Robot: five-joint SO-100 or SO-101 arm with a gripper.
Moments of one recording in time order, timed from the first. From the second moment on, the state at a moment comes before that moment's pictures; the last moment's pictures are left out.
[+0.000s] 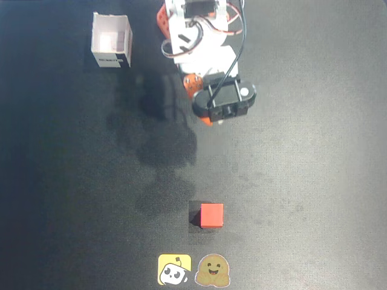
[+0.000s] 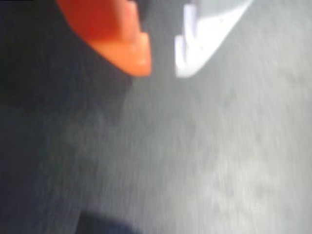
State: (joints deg) arm -11.2 148.3 141.7 63.7 81.5
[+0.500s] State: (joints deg) arm -12.1 158.5 150.3 68.0 77.8
